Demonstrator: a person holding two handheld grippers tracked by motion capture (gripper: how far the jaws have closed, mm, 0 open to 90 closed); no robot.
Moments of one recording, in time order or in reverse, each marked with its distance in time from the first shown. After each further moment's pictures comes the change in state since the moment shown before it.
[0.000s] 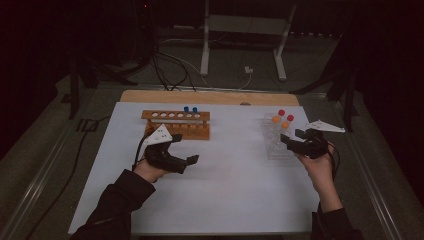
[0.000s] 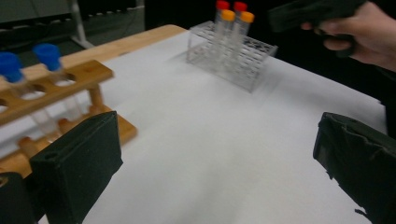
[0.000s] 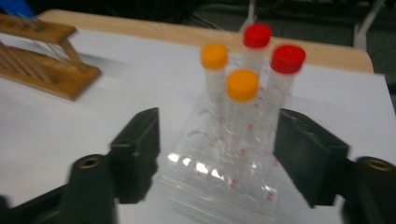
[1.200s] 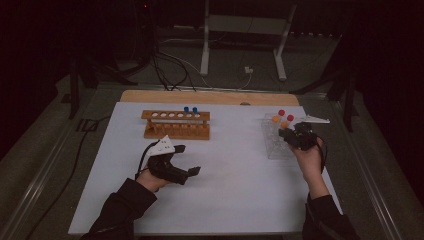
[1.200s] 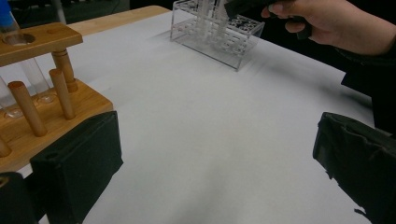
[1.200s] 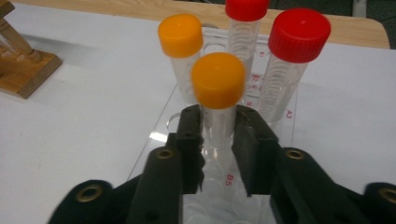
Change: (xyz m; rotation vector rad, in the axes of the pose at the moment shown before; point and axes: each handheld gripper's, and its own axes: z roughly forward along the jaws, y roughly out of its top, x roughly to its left) left arm -0.004 -0.025 0.008 0.025 -0.049 -0.018; right arm -0.011 0.003 0.049 0.083 -0.033 0.035
